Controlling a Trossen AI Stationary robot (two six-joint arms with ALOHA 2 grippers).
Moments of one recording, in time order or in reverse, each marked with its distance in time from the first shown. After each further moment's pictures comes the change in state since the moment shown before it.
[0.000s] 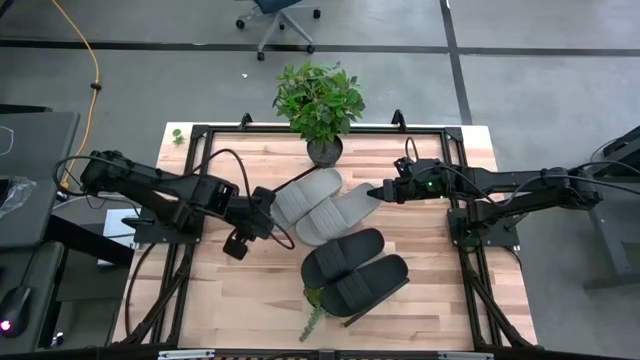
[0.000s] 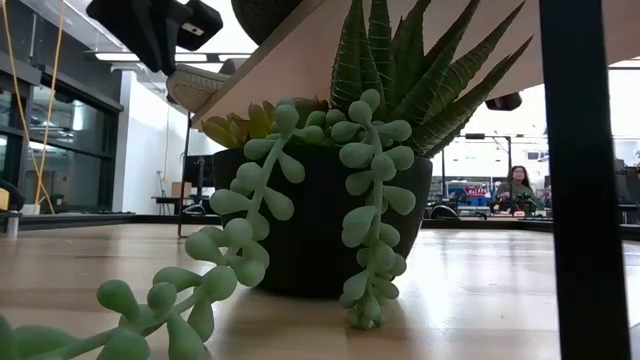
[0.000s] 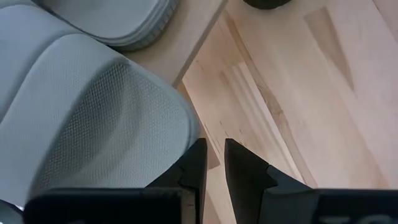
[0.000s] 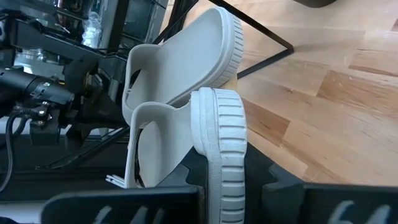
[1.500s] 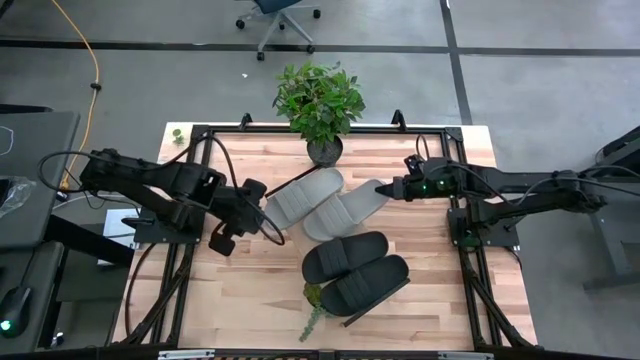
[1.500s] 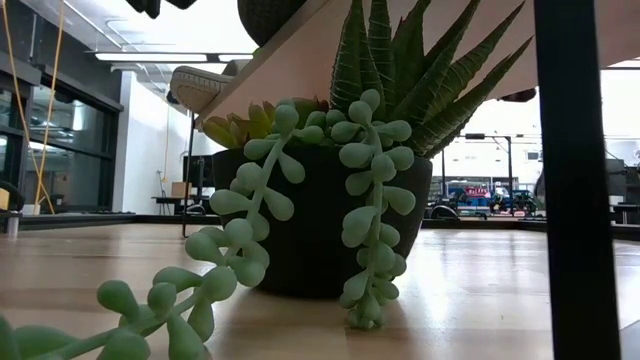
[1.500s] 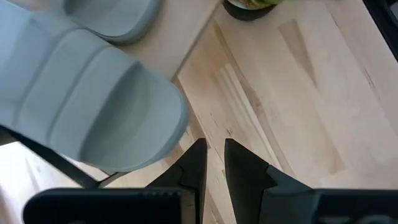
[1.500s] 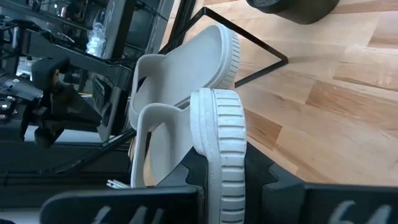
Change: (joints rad) left arm -0.019 -0.008 0.230 -0.251 0.029 -0.023; right arm -0.001 -0.106 -0.001 -0.087 0.043 -0.011
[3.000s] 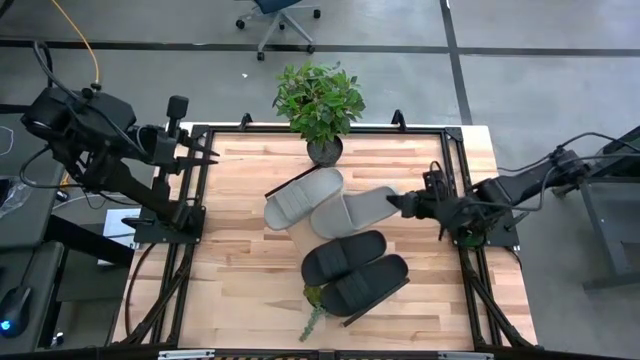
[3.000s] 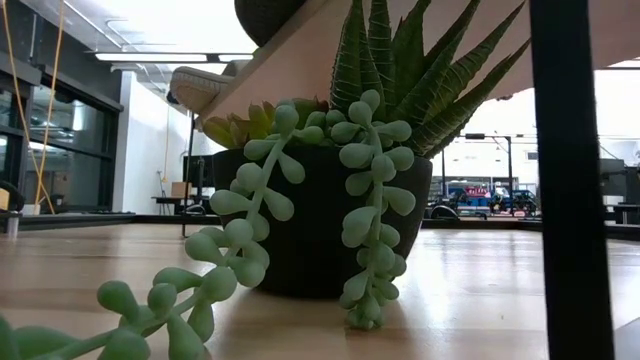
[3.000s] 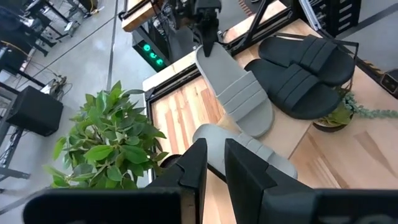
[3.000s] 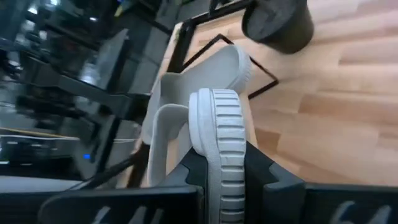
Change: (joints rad) left arm 0.000 0.035 0.974 -0.350 -0.256 0.179; right arm 0.515 0.097 0.274 -0.359 0.673 0.311
